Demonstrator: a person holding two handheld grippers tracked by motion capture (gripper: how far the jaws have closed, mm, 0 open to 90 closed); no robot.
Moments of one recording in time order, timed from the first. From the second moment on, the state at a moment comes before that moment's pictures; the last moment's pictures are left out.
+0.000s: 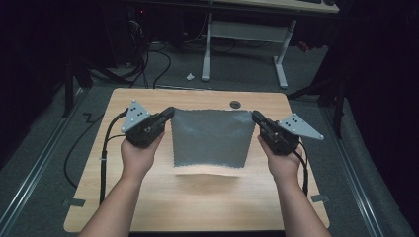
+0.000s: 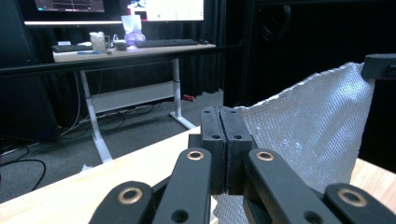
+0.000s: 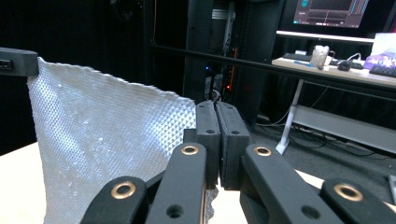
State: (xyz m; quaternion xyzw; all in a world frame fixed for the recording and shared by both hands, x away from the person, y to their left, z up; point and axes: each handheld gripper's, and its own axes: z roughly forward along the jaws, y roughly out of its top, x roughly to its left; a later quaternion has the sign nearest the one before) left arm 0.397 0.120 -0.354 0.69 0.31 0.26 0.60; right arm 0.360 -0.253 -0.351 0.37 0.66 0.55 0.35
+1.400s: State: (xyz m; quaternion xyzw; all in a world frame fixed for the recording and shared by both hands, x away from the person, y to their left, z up) left arm 0.527 0.091 -0.358 0.74 0.39 0.27 0.48; right arm 0.496 -0.241 -0.338 0.42 0.68 0.49 0.35
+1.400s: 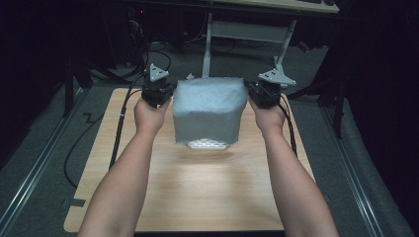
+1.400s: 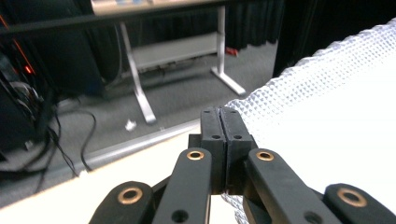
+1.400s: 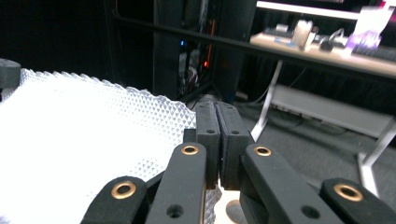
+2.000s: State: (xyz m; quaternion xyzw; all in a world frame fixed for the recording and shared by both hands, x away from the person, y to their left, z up) left arm 0.513 0.096 -0.427 0.77 0.39 0.18 0.47; right arm 0.496 -0.251 -0.404 0.43 0.72 0.45 0.30
